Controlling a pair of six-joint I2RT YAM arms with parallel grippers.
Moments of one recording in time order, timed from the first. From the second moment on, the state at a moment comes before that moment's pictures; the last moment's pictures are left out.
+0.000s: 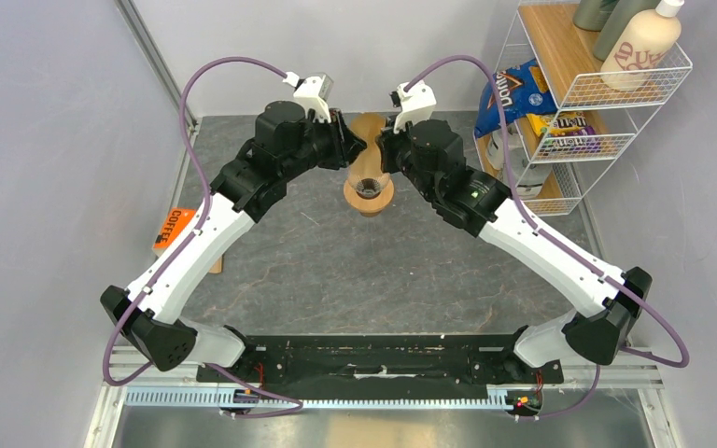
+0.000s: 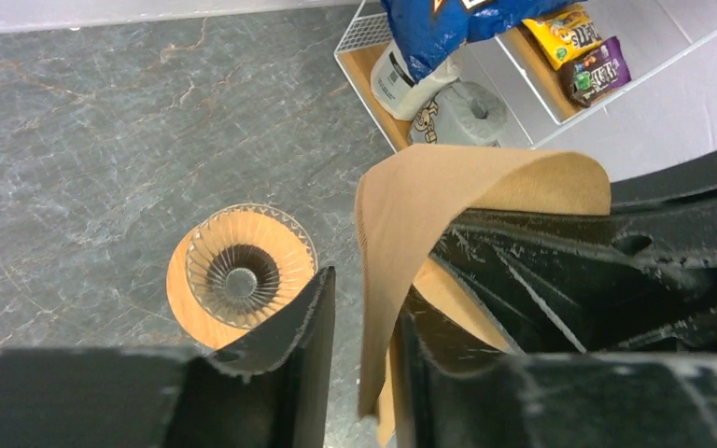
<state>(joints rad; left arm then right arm) -0.63 1.38 1.56 -0.44 0.05 -0.43 0.82 1.44 1.53 -0.23 0.38 0.18</state>
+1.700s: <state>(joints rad) -0.39 1.25 1.53 -0.51 0.25 -0.46 0.57 1.85 1.81 -0.74 -0.16 0.63</state>
